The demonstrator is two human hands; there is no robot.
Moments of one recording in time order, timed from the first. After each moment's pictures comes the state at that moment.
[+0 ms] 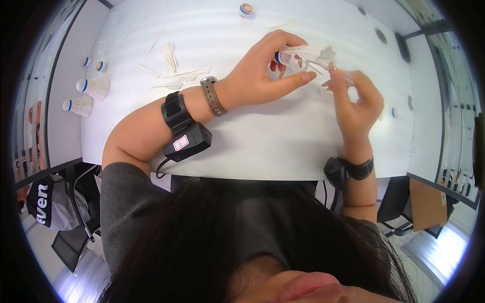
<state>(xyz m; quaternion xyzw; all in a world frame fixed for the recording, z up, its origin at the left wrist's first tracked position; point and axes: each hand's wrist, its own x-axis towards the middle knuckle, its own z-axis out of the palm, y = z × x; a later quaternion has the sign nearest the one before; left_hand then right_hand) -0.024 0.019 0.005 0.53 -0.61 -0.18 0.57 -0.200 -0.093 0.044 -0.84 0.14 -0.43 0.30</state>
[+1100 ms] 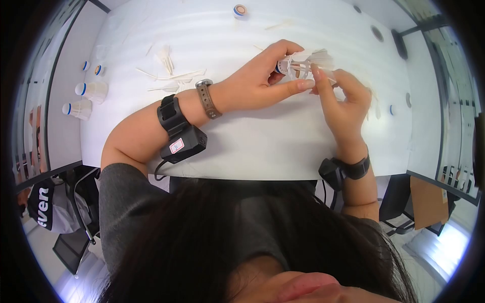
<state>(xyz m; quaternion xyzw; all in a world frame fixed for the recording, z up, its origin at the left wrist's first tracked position) -0.035 0.022 0.009 0.49 -0.56 -0.34 0.58 -0.200 -0.086 0.038 -0.83 0.16 -0.39 0.36</state>
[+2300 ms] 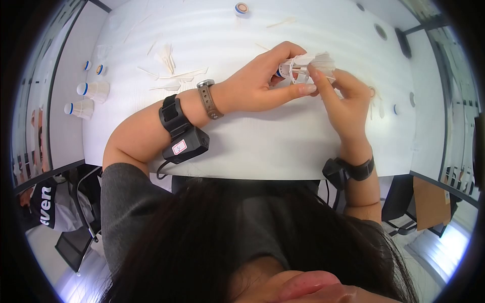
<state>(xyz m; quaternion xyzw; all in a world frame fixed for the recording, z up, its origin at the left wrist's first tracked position) -0.030 0.027 0.013 0.49 -0.59 -0.40 0.51 -0.202 -0.085 0.040 -0.80 0.20 -0.32 0.47</state>
